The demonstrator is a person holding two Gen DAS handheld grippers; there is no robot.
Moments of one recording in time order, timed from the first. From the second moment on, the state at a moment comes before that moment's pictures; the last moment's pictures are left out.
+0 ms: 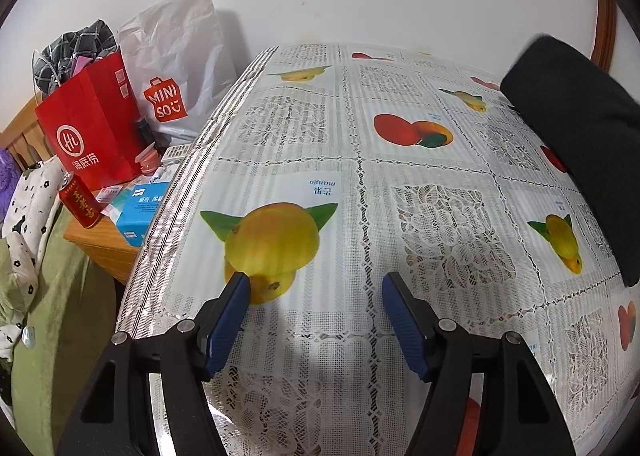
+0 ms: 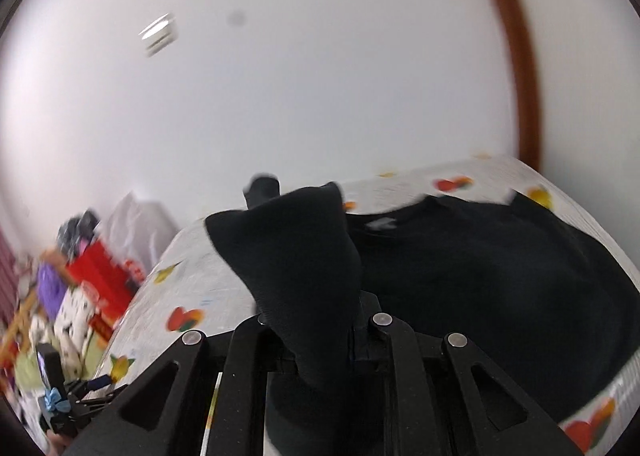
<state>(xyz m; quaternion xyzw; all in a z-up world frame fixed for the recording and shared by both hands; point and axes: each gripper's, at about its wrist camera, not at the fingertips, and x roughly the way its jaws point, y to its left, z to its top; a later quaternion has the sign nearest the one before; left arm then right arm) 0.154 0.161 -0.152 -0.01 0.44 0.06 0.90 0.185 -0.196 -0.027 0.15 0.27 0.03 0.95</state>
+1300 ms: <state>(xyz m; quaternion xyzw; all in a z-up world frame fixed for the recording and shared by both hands) 0.150 -0.132 -0.140 0.04 0.44 -0.20 0.87 0.161 -0.312 -0.108 0.08 0.38 -0.01 0.92</state>
